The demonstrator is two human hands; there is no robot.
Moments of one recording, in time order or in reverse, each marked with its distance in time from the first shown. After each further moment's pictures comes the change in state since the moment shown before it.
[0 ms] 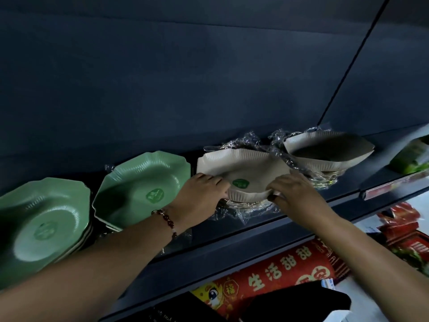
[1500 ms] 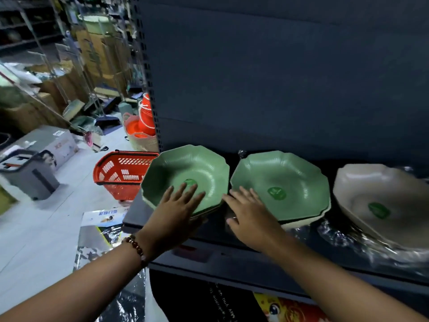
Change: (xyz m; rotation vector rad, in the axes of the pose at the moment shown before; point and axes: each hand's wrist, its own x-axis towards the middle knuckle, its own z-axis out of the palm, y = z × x) left_hand -0.312 -0.100 -0.096 0.146 -0.377 -0.784; right_hand 0.084 -0.339 0.103 0.145 -0.260 -0.474
